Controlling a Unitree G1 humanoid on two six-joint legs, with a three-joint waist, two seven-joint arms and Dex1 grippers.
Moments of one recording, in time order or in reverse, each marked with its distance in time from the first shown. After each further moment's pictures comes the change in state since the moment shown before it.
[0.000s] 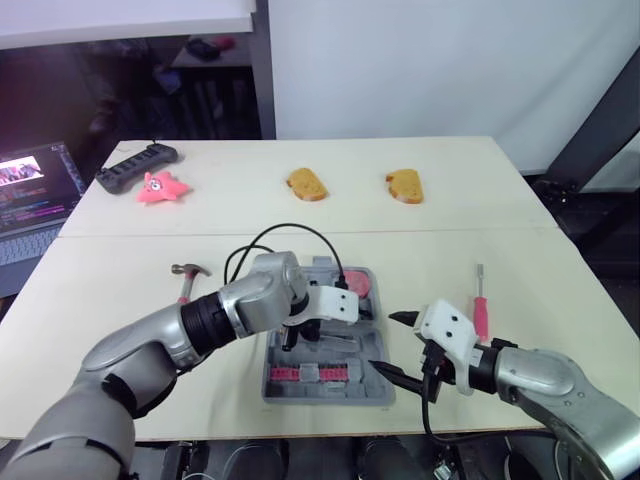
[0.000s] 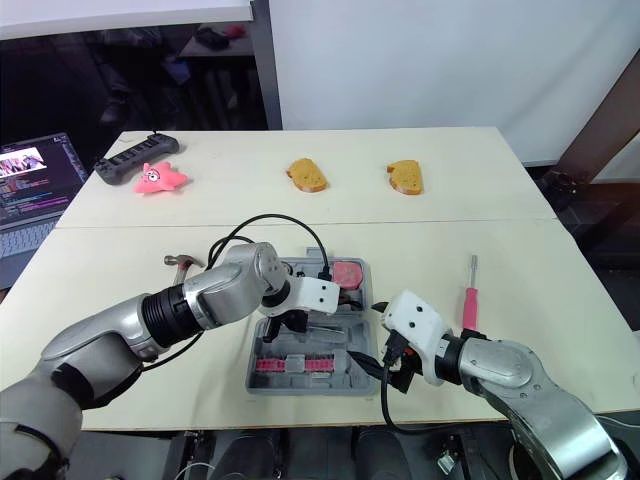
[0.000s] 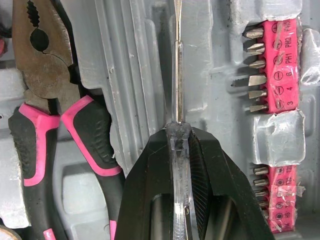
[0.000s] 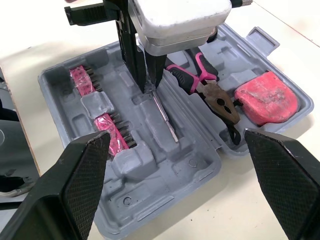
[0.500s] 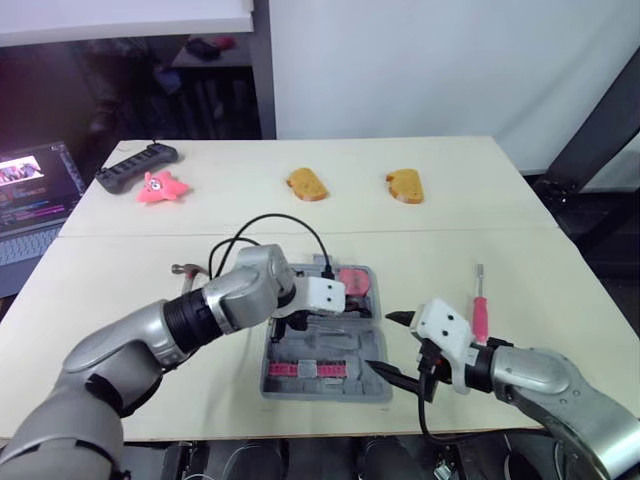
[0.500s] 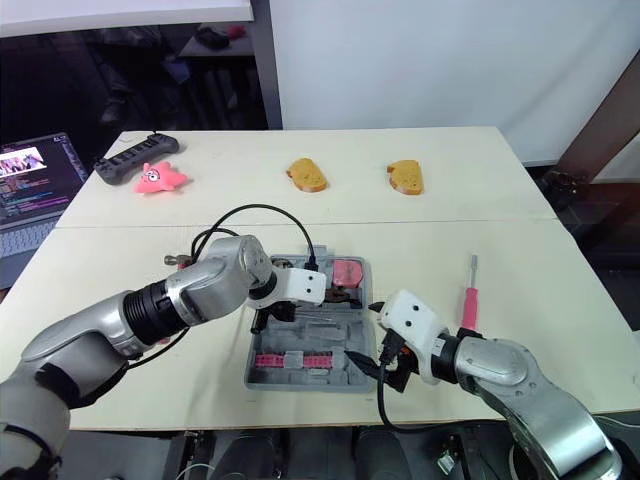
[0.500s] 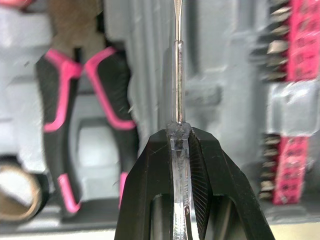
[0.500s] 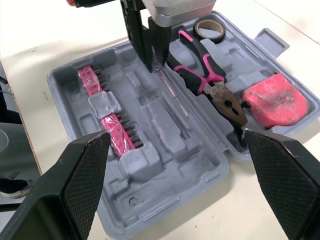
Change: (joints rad) left arm -0.001 0.072 0.025 -0.041 0.038 0.005 0.018; right arm -0.027 0.015 0.023 0.000 0.000 0.014 -0.002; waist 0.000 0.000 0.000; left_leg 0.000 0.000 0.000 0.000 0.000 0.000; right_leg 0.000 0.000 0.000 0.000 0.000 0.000
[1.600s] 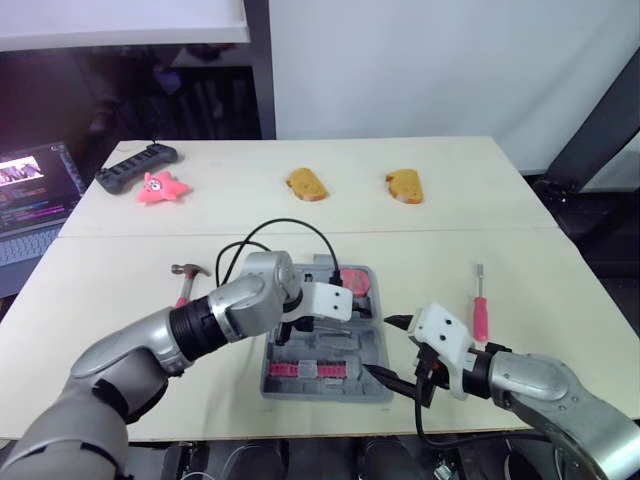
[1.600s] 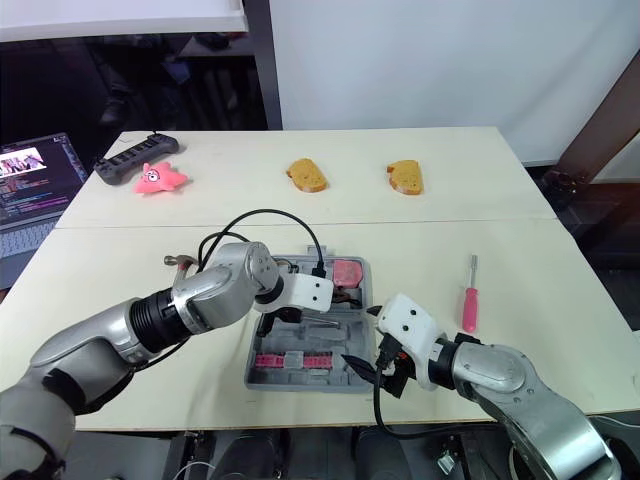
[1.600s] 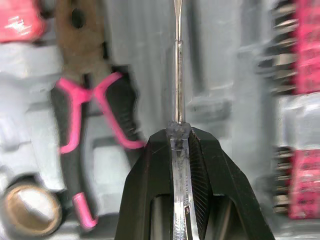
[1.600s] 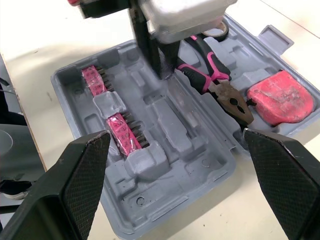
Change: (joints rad) left arm 0.038 -0.028 0.004 -0.035 0.064 -0.034 -0.025; right arm 0.030 0.009 0.001 -0.034 0.001 0.029 -0.028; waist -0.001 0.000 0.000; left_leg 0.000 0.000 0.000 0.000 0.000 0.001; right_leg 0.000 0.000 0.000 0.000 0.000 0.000
